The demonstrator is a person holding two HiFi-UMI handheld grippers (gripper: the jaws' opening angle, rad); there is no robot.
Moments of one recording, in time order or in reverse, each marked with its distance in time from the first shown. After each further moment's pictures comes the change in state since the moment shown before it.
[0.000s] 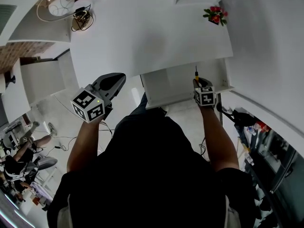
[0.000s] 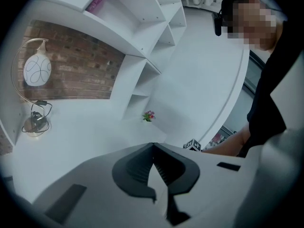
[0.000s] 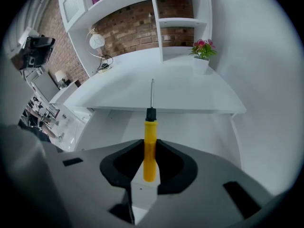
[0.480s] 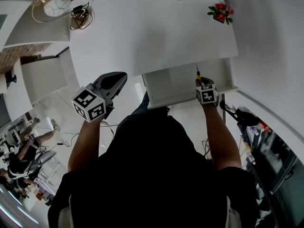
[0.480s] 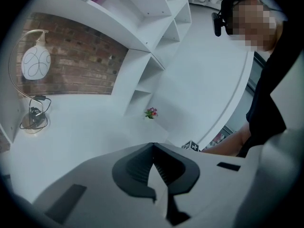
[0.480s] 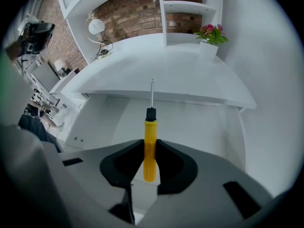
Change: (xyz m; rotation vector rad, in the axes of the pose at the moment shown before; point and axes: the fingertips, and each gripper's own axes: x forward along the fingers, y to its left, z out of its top) left arm 0.020 0.018 -0.006 -0.025 0.037 0.004; right arm 0.035 -0.011 -0.023 -0.053 0.118 0.001
